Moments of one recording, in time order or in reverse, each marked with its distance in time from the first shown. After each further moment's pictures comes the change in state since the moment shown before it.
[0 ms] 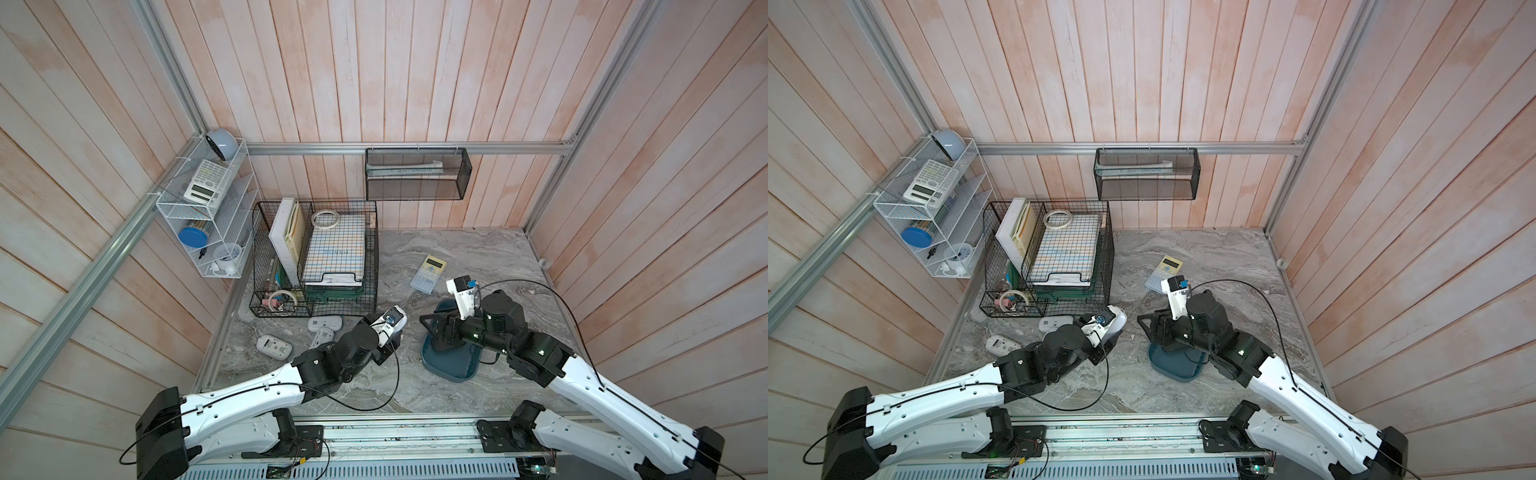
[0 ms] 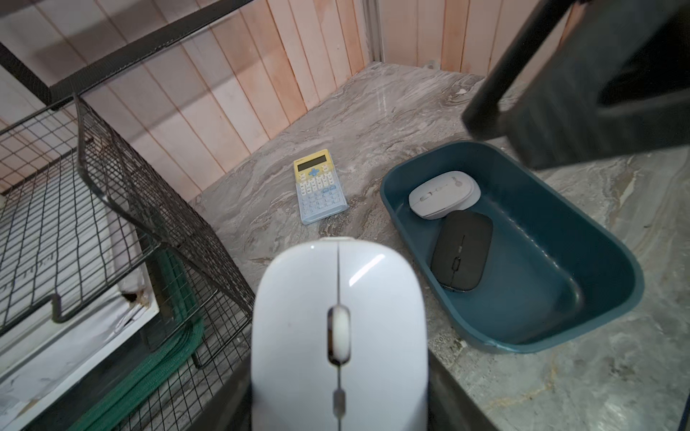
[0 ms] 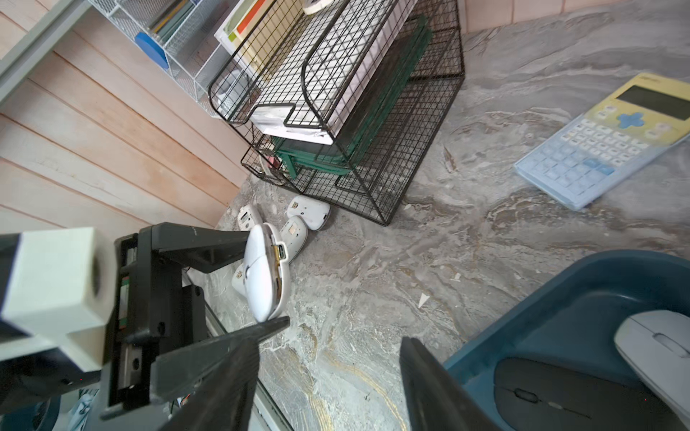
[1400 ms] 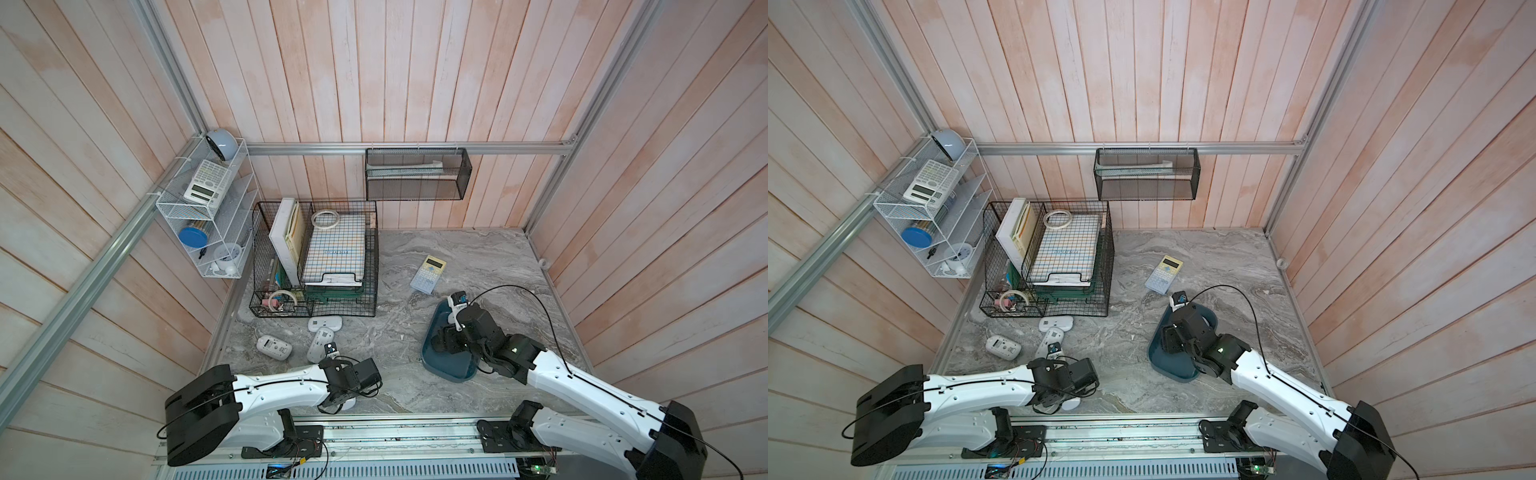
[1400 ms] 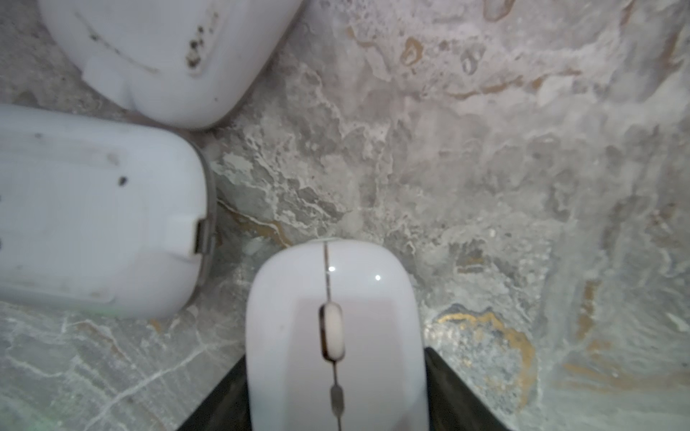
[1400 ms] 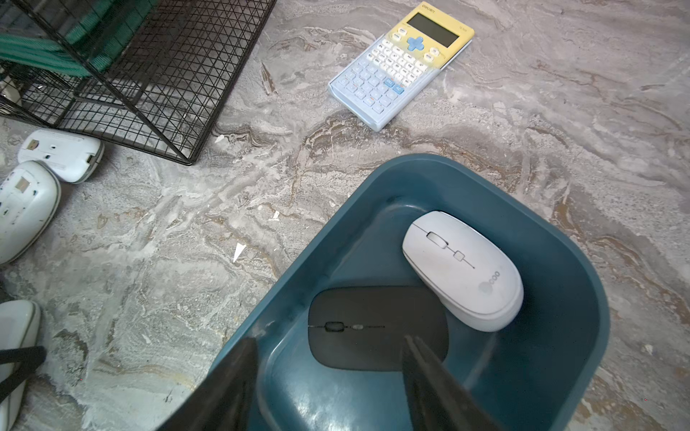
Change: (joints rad) left arm -0.029 0.233 -0.154 -0.673 0.058 -1.506; right arm 0.000 0.095 -0.139 -0.127 0.441 -0.140
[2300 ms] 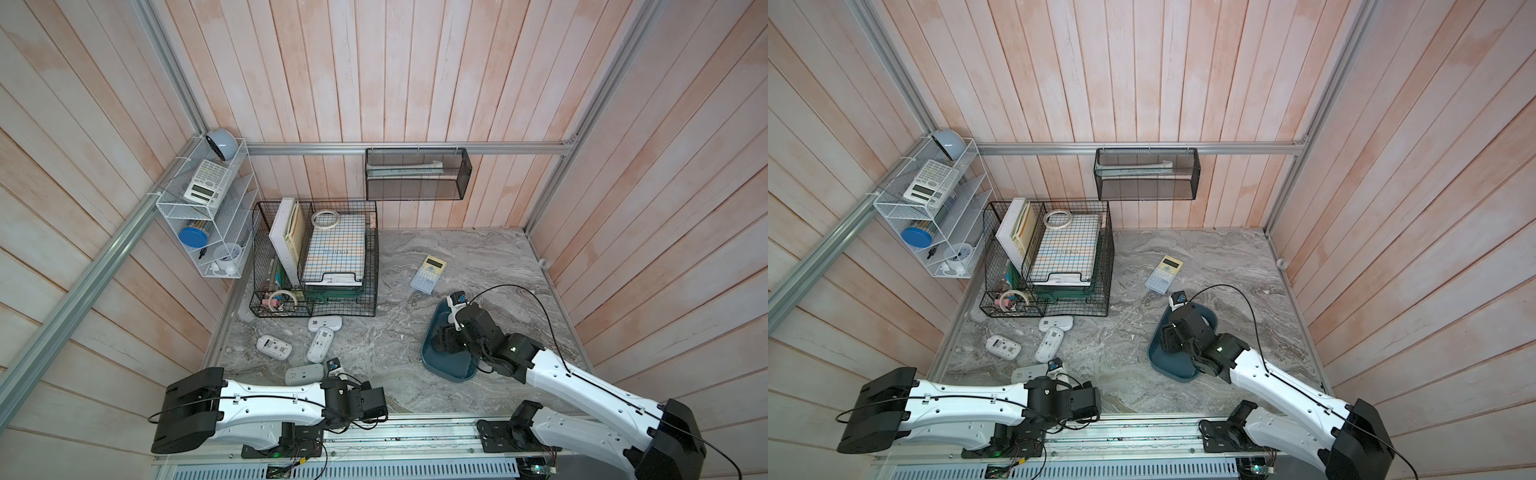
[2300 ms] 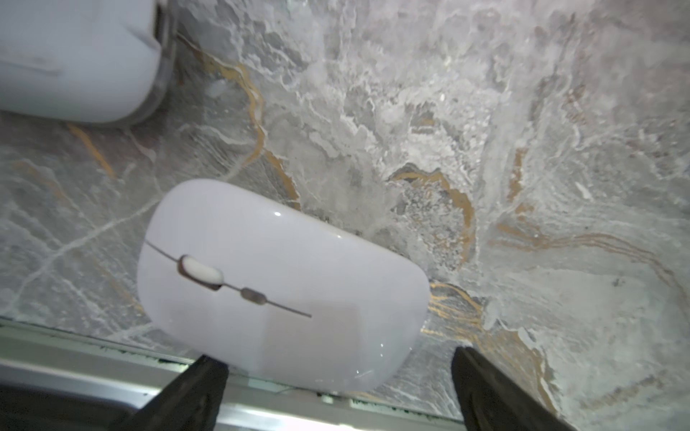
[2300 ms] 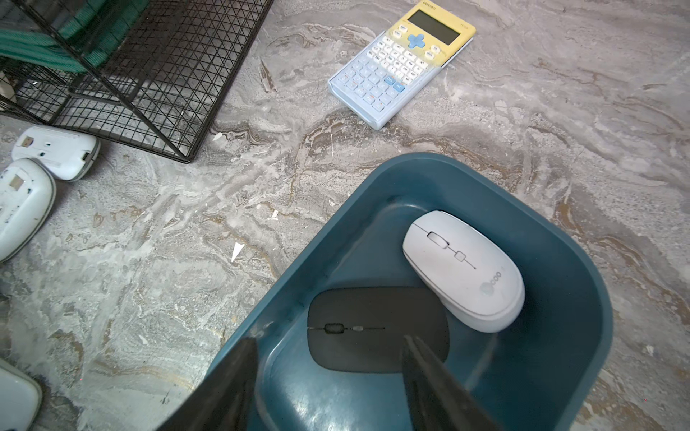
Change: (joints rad) left arm -0.287 -0.055 0.032 -0.062 -0.001 -0.341; right arm 0.000 0.007 0.003 0.001 0.000 -0.003
